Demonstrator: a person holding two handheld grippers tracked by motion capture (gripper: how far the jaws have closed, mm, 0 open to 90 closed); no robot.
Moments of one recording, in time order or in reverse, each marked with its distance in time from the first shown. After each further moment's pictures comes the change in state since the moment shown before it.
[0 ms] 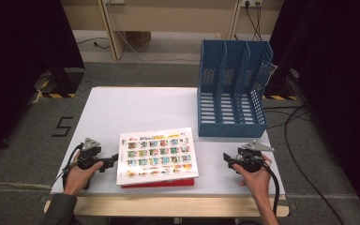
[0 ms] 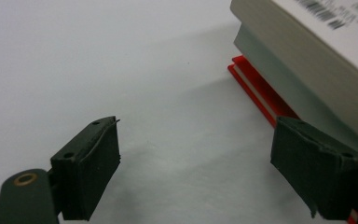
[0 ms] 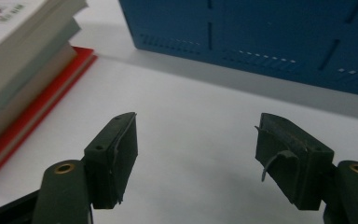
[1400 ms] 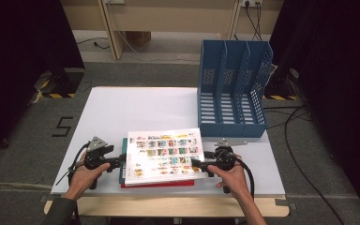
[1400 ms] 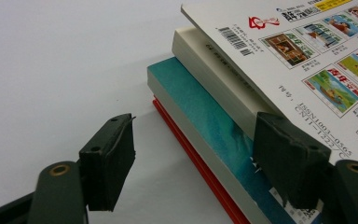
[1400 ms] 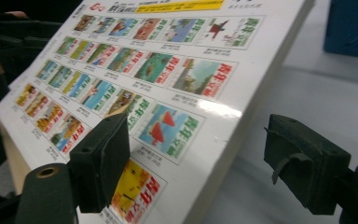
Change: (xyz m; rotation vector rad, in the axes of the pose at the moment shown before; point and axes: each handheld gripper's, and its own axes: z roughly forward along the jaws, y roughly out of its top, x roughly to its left) left arm -0.036 0.017 -0.009 -0.039 -0.116 0.063; right arm 0.071 0.022 0.030 0.082 0.410 0.053
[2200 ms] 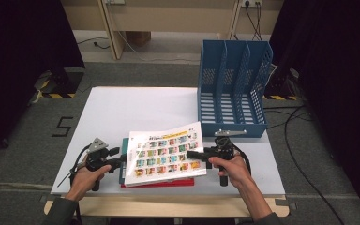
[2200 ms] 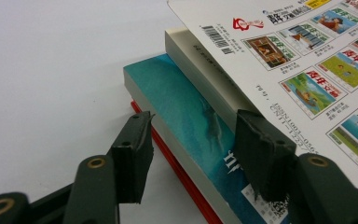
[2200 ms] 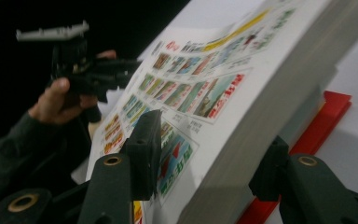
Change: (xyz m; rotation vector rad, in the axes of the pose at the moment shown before) left arm -0.006 -0.003 0.001 -0.029 -0.051 -0.013; right arm 0.006 0.034 -0.003 -0.001 0.270 0.050
